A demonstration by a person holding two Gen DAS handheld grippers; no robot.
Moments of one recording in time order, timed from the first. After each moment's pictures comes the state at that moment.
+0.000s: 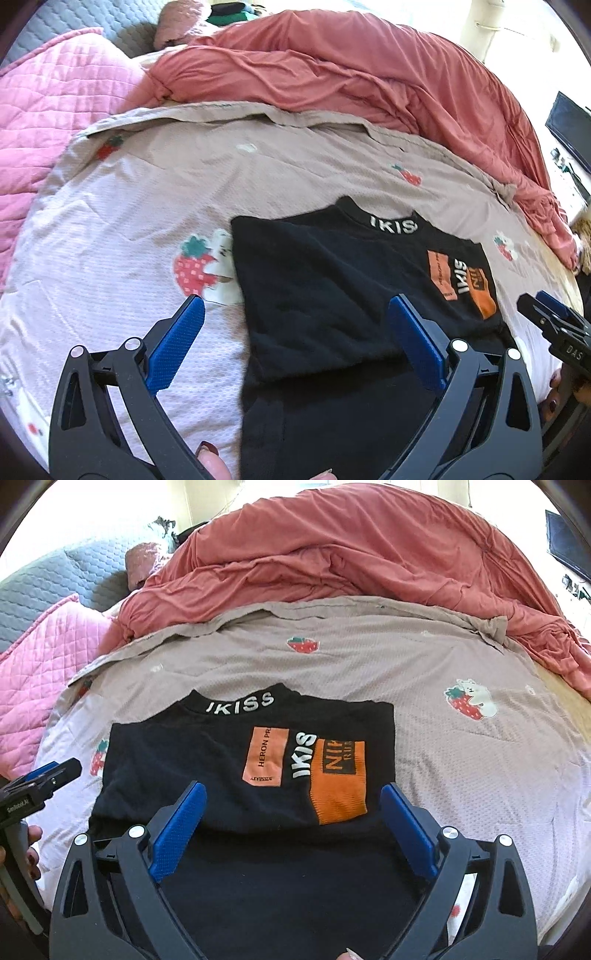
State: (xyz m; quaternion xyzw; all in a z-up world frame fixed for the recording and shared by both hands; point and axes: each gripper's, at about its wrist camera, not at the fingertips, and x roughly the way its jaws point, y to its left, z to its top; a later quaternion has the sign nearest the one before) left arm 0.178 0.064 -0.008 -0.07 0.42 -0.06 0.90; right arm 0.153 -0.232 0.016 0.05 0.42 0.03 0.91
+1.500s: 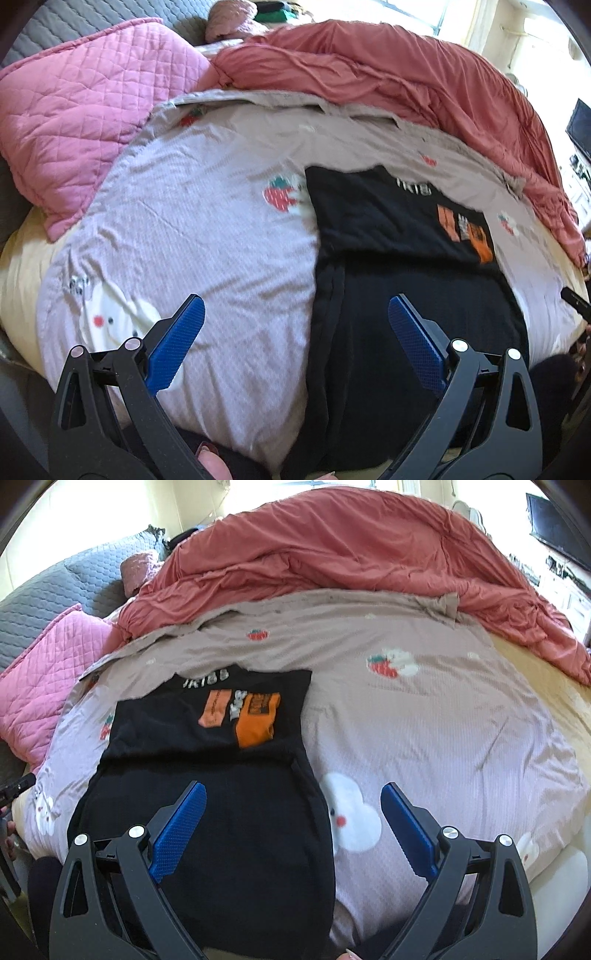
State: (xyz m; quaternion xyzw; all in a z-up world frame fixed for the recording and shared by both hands) left arm 0.045 0.109 0.016 -0.08 0.45 -0.01 0.89; right arm 0.043 -0.333 0.040 0.07 0.45 0.03 0.89
